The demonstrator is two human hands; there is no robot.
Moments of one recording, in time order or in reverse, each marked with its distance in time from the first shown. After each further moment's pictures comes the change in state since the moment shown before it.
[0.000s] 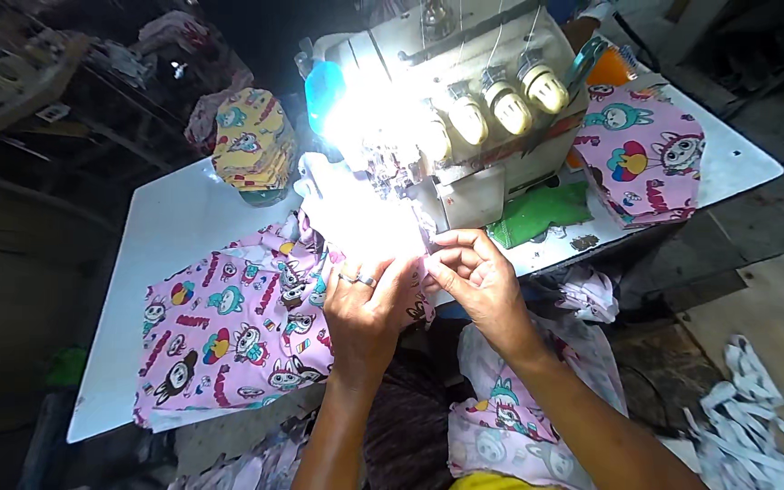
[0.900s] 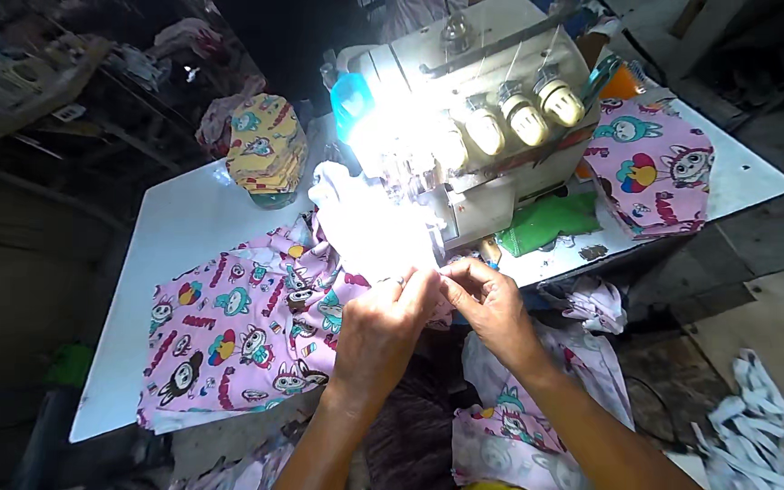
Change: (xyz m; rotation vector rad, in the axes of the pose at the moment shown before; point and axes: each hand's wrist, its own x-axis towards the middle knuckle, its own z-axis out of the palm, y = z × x) left_hand 0.015 0.011 -0.020 -0.020 -0.249 0.041; right_hand -0.005 0.012 -0.003 -0.230 -0.015 -0.035
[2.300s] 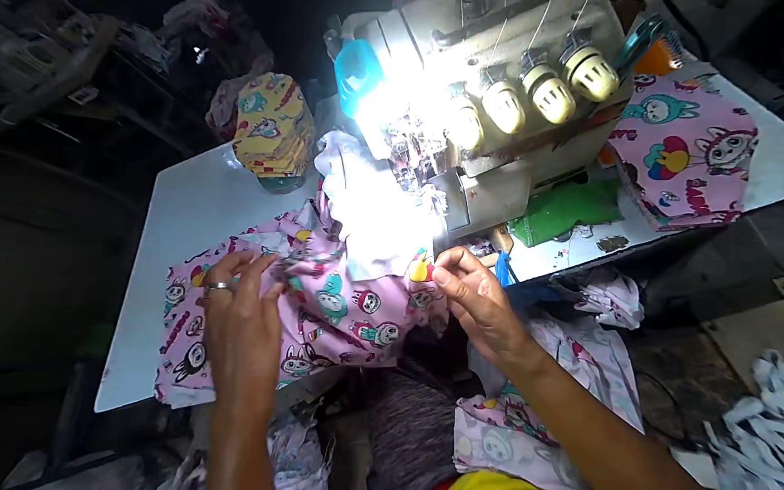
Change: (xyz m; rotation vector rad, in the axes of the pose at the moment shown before) left_hand -0.065 -0.099 -0.062 0.069 -0.096 -0.530; right_hand -0.003 0.009 0.021 0.643 -0.157 0.225
